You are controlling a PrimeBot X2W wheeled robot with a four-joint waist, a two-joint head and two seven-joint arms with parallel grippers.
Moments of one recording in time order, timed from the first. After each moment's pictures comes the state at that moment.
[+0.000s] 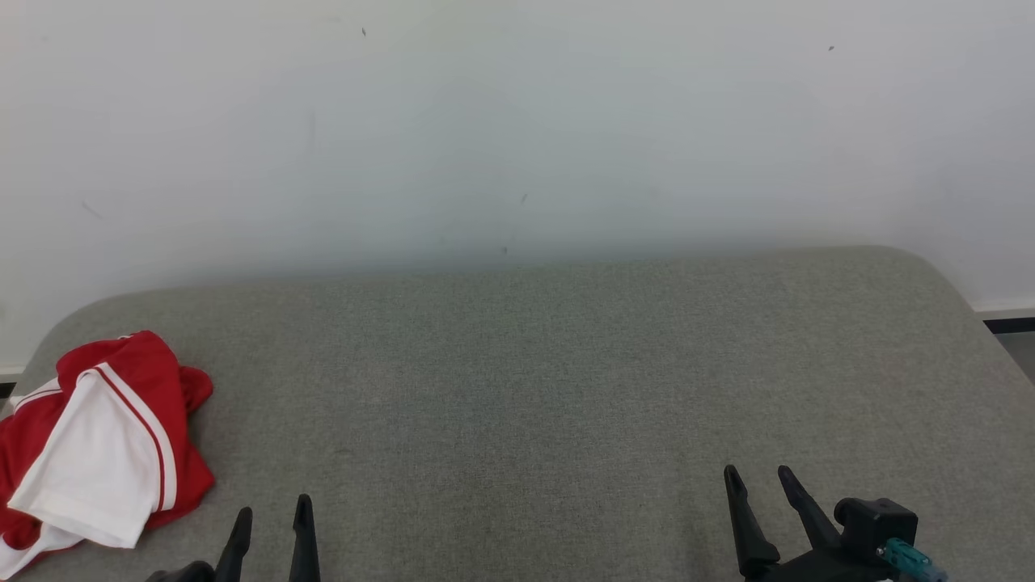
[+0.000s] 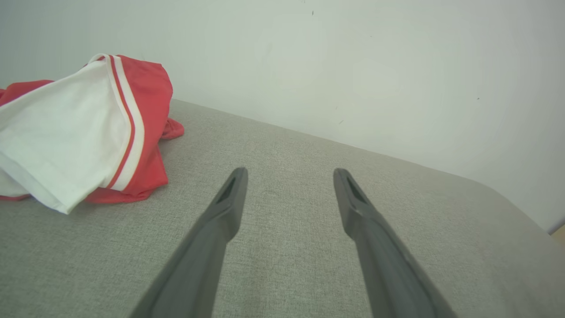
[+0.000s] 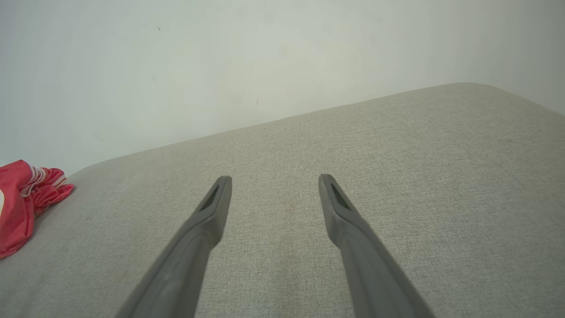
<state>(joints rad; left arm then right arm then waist) 0.03 0.05 -0.01 0.24 -0.35 -0.03 -0.20 -0.07 -0.05 0.08 0.39 0.31 0.13 -0.12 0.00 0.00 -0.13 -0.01</state>
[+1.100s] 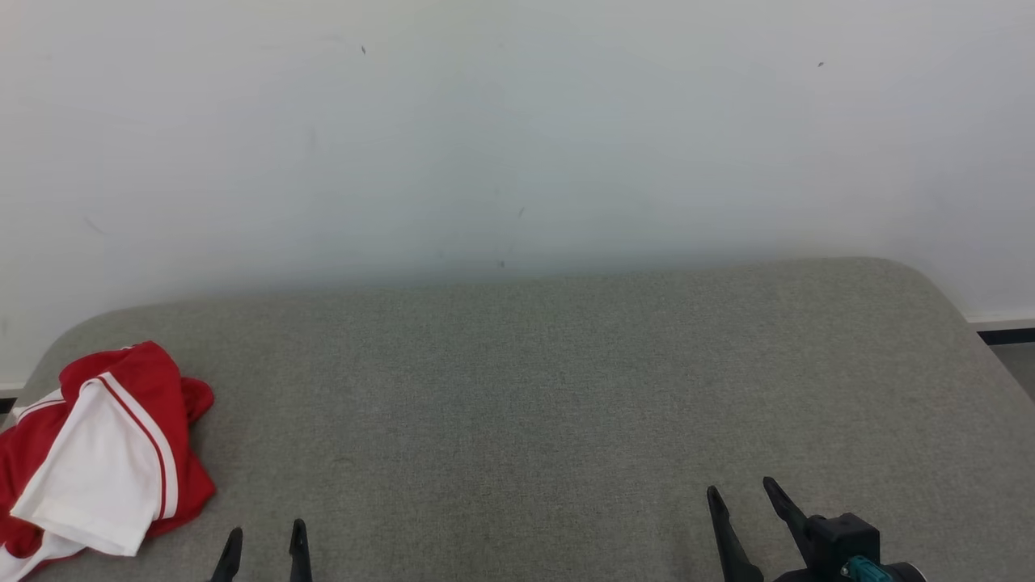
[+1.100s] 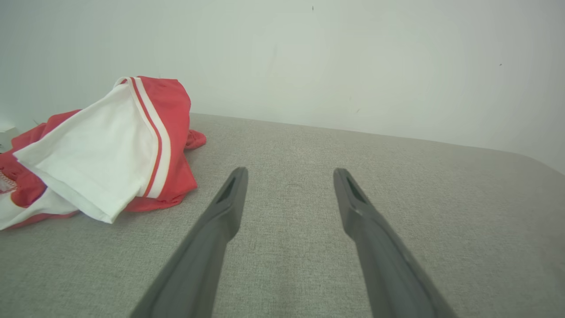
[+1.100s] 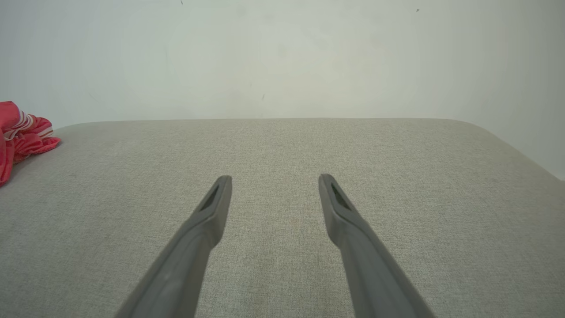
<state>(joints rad) 0.05 0.05 0.01 0.30 -0.18 -0.01 -0.26 -0.05 -0.05 0.10 0.41 0.10 0.13 -0.16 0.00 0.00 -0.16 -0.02</state>
